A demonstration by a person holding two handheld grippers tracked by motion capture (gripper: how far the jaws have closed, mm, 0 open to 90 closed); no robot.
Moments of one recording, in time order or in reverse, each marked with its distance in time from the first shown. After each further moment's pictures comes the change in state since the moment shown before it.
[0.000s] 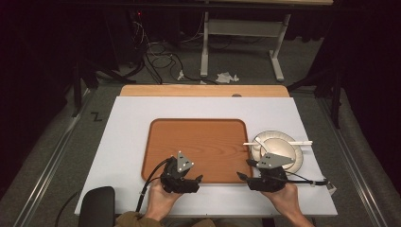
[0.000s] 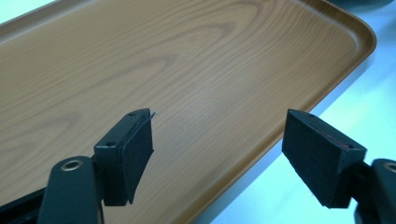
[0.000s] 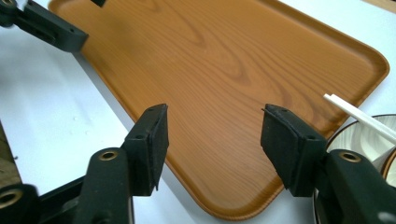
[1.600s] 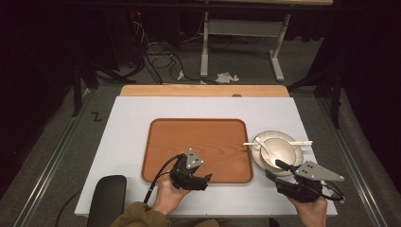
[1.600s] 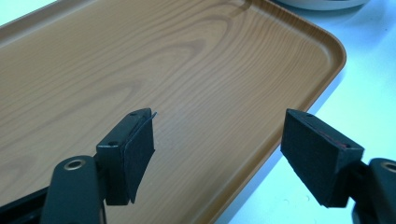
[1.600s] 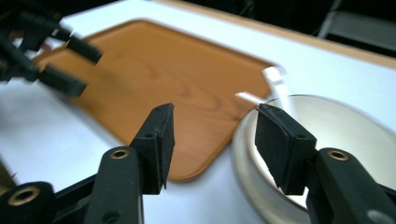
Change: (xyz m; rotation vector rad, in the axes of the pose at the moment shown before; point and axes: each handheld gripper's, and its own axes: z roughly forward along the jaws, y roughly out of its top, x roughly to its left) left arm -0.008 0.016 0.019 -0.022 -0.089 0.051; right arm -0.012 -0.030 -0.079 -0.210 -0.174 0.139
